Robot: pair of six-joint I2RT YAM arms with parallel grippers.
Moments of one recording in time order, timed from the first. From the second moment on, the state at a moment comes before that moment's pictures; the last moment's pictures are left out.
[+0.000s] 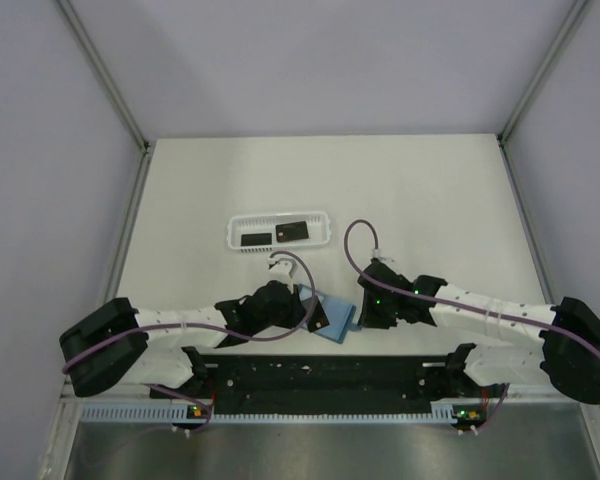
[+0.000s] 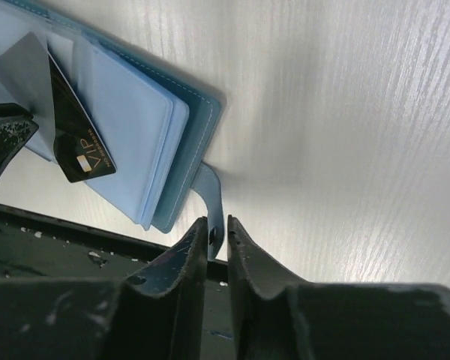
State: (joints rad) left arm -1.02 1.25 0.36 0.19 -0.18 -0.76; right arm 0.95 1.18 0.62 -0.54 0.08 1.00
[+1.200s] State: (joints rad) left arm -1.10 1.30 0.40 0.18 -0.14 -0.77; right arm 0.82 1.27 0.74 -0.60 0.23 0.81
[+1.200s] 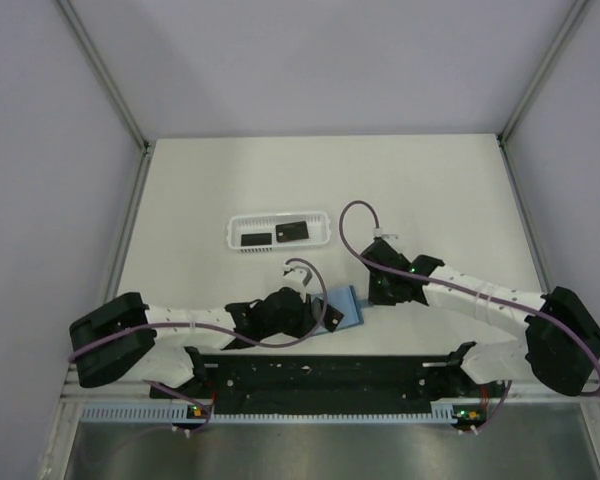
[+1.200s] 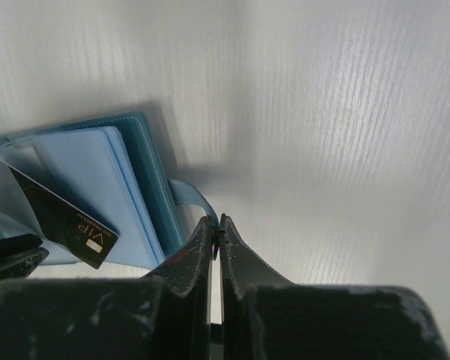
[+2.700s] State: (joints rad) left arm -1.17 1.36 0.43 0.22 -0.14 -0.84; right arm 0.65 1.45 0.60 0.04 -0.60 0.46
